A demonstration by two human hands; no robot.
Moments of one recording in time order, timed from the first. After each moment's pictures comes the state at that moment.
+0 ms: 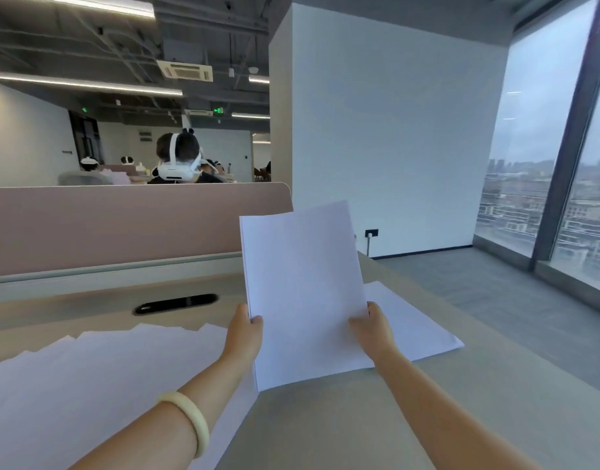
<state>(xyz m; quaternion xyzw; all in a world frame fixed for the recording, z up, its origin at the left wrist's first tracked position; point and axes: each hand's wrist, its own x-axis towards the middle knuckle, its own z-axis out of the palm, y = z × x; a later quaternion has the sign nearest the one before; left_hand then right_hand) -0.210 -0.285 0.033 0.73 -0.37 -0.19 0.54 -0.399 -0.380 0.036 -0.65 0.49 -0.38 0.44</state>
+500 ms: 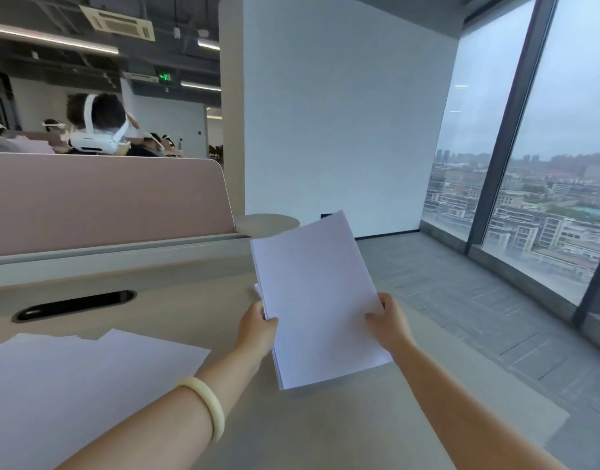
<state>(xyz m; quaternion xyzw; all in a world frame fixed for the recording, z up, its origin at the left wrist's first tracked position) -0.307 -0.401 0.009 0.69 -0.40 -0.29 0.53 -0.513 -0.481 0.021 -0.63 0.59 -0.37 0.34</state>
